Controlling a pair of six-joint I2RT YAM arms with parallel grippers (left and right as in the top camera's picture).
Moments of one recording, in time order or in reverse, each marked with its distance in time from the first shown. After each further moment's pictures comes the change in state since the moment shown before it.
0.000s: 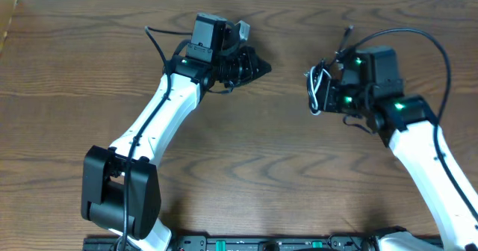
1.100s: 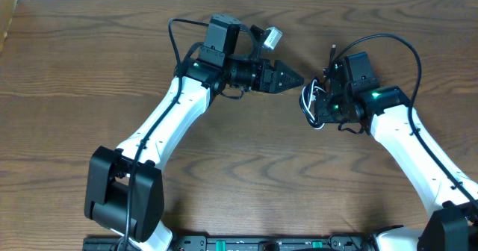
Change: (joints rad) left arm -0.066 0.002 0.003 0.003 0.297 0.223; right arm 0.047 0.166 0.000 -0.077 0.155 -0.091
